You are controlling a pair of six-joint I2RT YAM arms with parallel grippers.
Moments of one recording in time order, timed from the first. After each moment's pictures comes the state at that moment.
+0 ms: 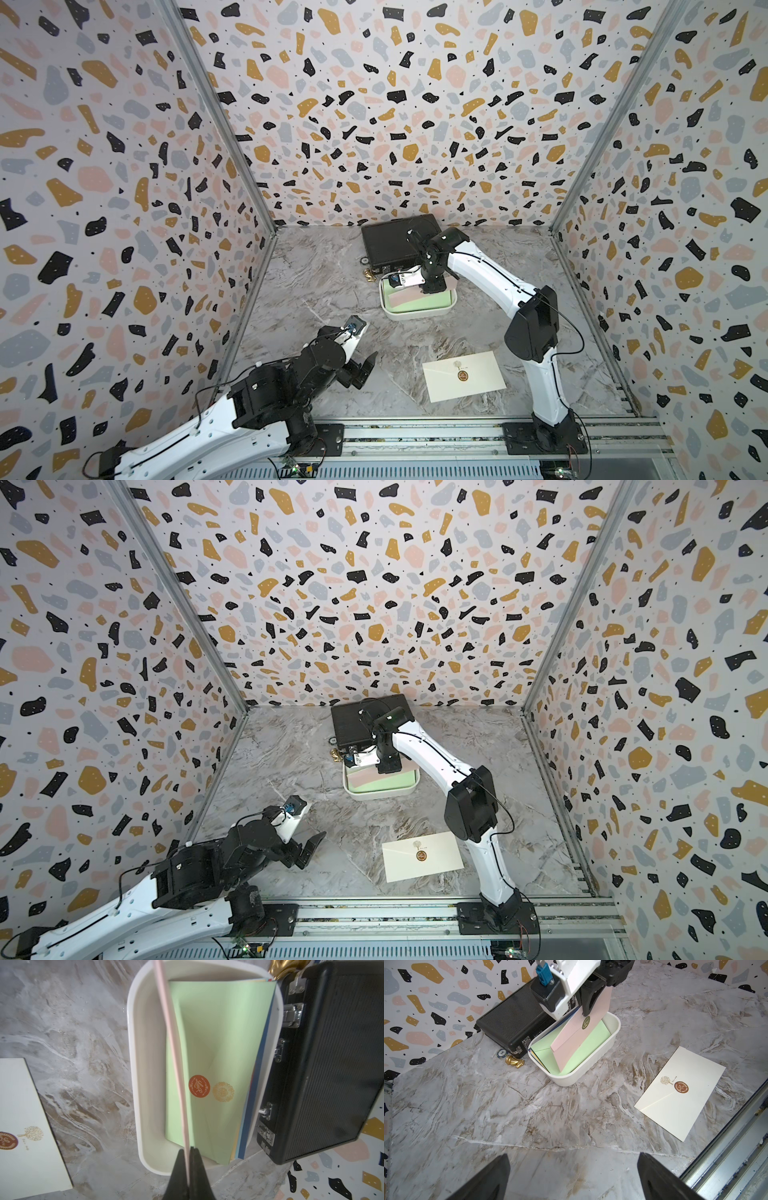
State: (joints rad) left arm -1.05 0.57 0.75 -0.83 -0.40 -0.17; right arm 0.72 2.15 2.14 -1.29 0.01 -1.11
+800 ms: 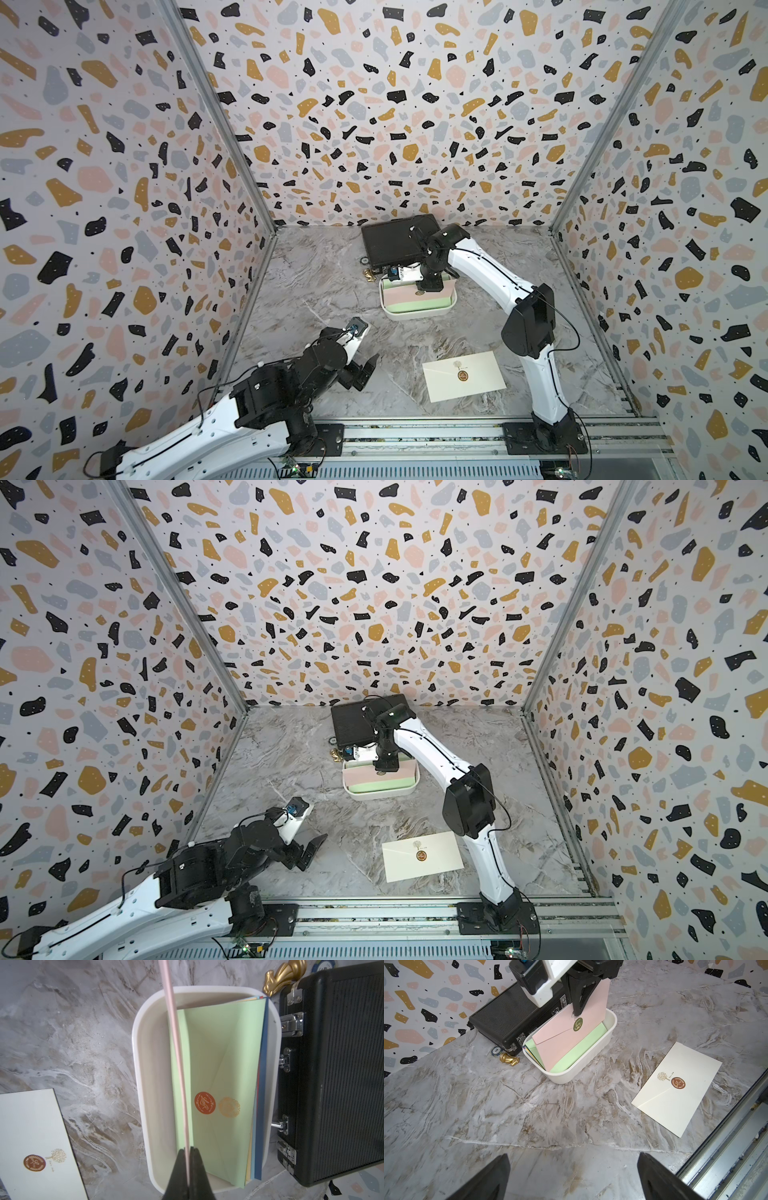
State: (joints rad) left arm -1.05 0.57 0.73 -0.82 -0.38 -0.17; right arm 0.69 2.18 2.19 -1.31 -0.13 -1.03
